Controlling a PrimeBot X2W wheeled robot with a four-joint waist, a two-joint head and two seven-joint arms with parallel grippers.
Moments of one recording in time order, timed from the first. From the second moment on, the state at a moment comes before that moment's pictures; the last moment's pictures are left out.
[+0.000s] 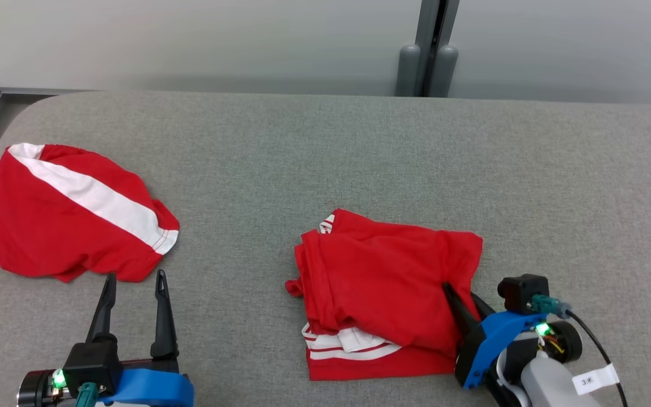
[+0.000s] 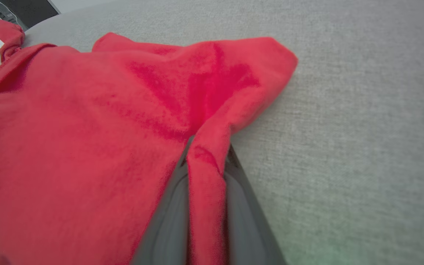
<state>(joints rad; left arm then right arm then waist) 0.00 0.07 -0.01 0.18 -0.06 -0.01 -0.26 -0.35 -0.06 0.22 0.73 0.30 0.13 -0.07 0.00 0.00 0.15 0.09</state>
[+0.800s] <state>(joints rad) -0.26 0.11 0.01 0.03 -0.03 -0.02 -0.26 -0.57 -0.33 0.01 0.62 0.30 0.13 -0.16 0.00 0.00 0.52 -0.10</state>
